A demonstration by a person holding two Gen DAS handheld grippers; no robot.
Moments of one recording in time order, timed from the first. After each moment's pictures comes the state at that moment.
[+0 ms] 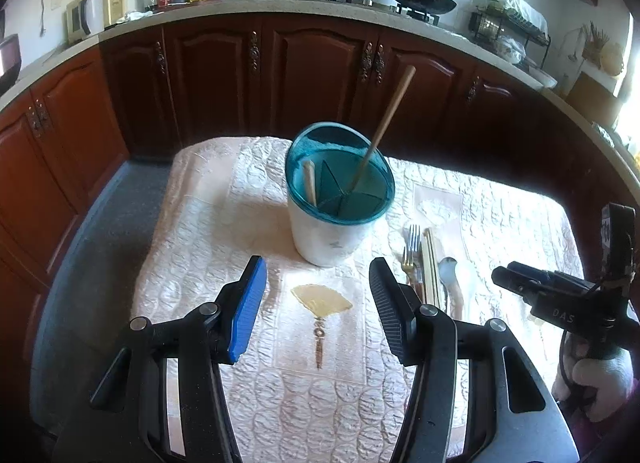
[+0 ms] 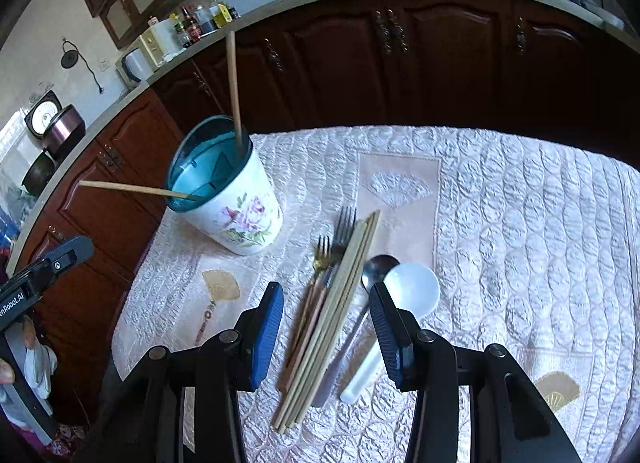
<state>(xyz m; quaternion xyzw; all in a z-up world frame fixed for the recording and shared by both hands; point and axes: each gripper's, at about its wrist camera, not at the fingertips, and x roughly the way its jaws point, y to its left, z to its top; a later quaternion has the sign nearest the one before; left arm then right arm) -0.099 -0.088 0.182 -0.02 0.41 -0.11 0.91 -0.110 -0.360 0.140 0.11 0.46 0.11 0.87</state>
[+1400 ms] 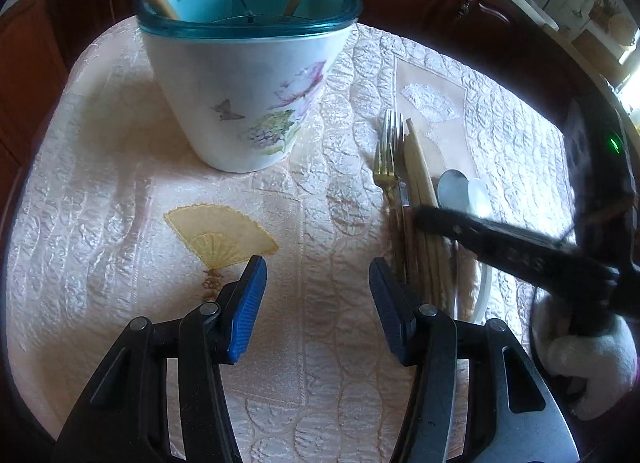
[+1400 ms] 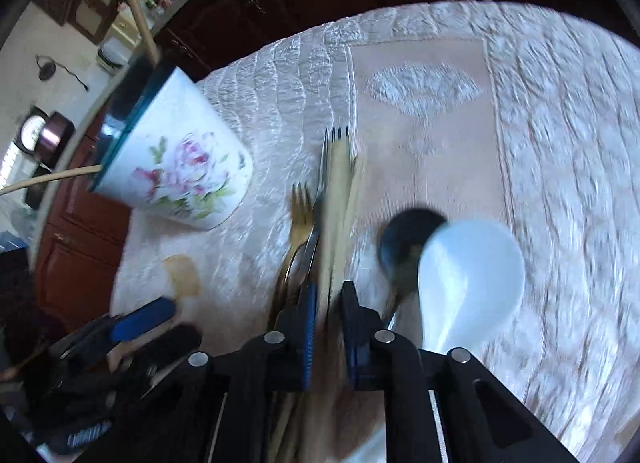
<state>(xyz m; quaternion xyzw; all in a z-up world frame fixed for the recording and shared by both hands) -0.057 -0.161 0.053 -0.03 0.53 -0.16 0.83 -0.059 -0.352 0.036 0.19 0.54 0.16 0.81</state>
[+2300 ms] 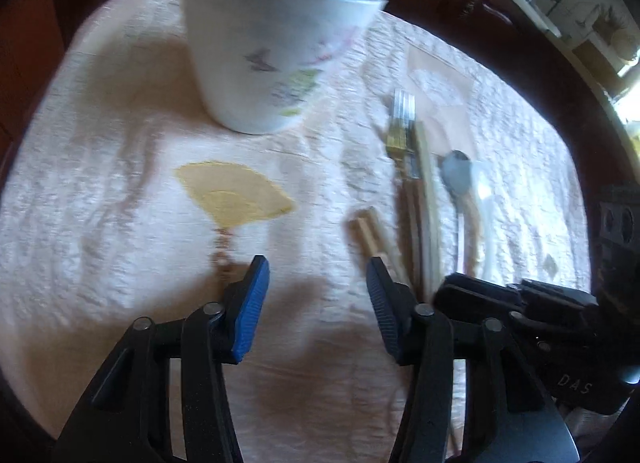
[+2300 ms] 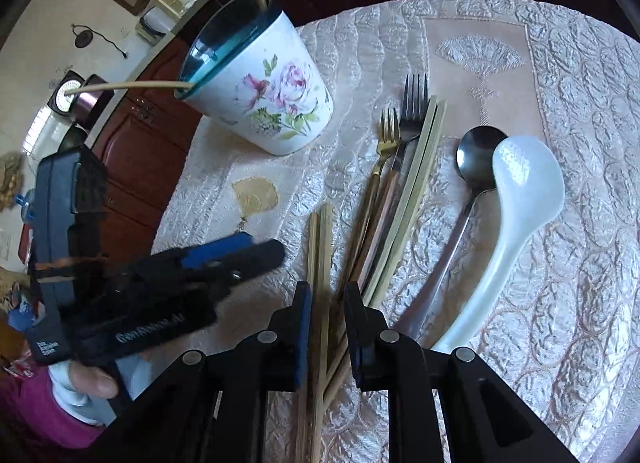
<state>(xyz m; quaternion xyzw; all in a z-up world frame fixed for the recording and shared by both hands) -0.069 -0.141 0.043 -0.06 0.55 -0.18 0.81 -0.118 -0.320 0.050 0.16 0.54 0.22 0.79</state>
